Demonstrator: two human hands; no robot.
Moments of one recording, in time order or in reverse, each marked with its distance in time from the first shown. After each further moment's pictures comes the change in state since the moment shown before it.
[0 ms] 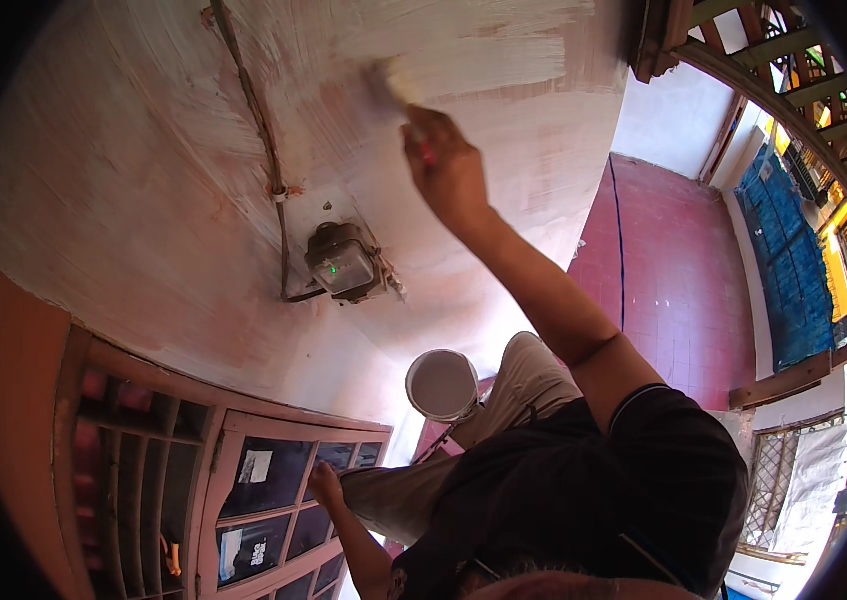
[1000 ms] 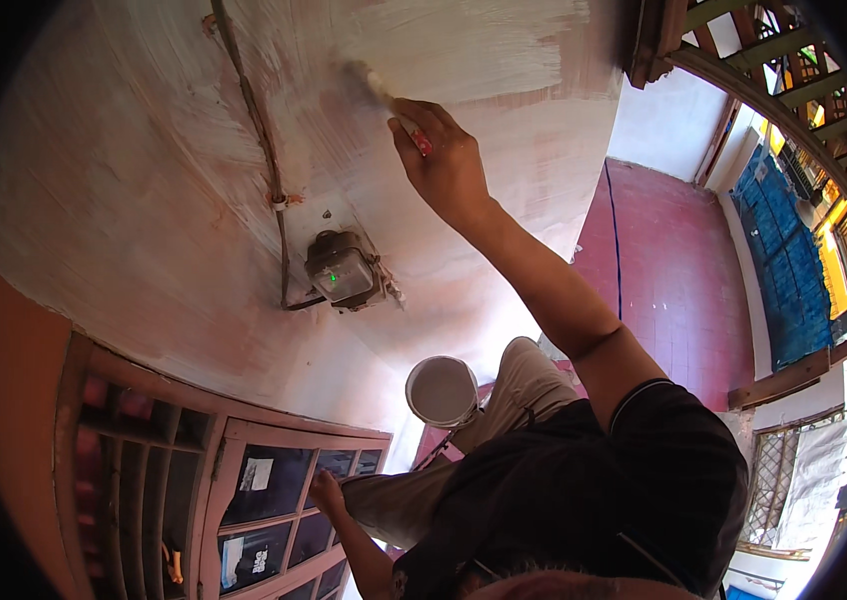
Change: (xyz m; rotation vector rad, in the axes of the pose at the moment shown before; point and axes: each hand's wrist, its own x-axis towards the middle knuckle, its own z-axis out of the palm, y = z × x) left_hand 0.002 -0.012 -0.004 0.021 -0.038 -0.044; right_hand 0.026 -0.012 -0.004 0.040 0.007 -0.107
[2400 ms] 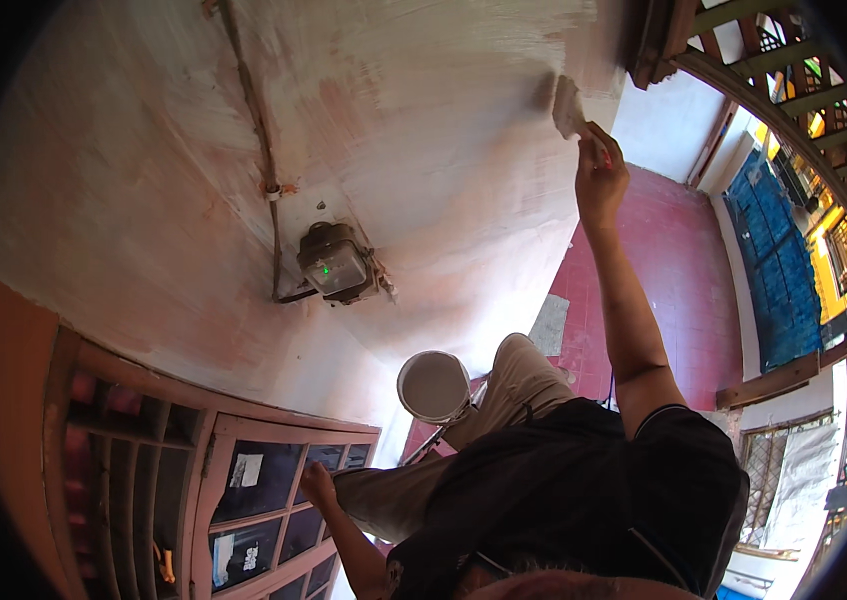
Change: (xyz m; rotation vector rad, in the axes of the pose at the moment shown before) left_hand 0.010 -0.006 0.014 0.041 0.047 0.009; right_hand -0.047 0.131 -0.134 -0.298 0.219 0.309
